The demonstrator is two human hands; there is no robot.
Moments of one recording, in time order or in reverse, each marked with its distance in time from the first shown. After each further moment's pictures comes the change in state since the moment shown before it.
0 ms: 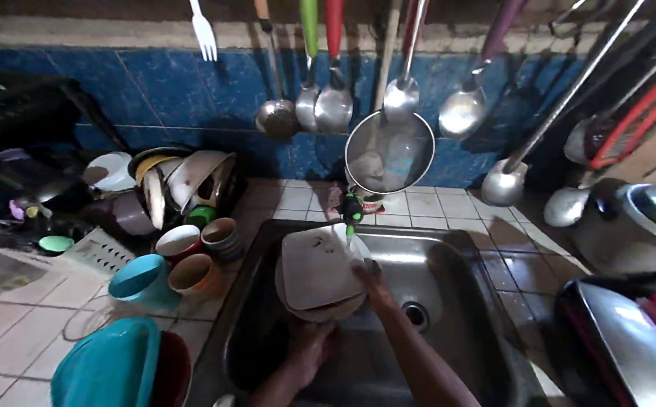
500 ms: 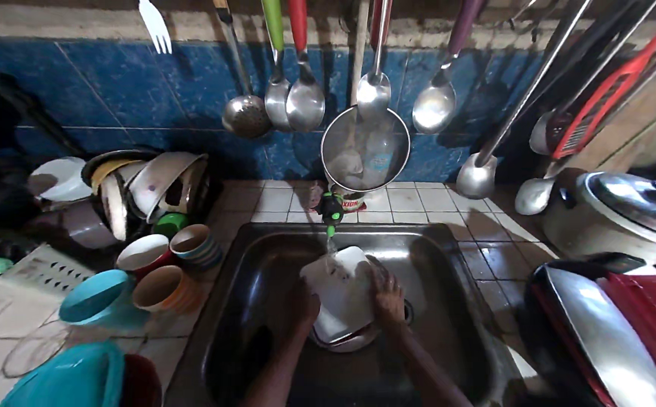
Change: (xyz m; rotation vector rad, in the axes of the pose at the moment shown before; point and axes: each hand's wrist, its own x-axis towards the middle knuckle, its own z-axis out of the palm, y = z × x) left_hand 0.096 0.021 0.019 1.024 0.323 0.168; right_hand -0.015 0.029 -0.066 -1.354 0.103 -0.106
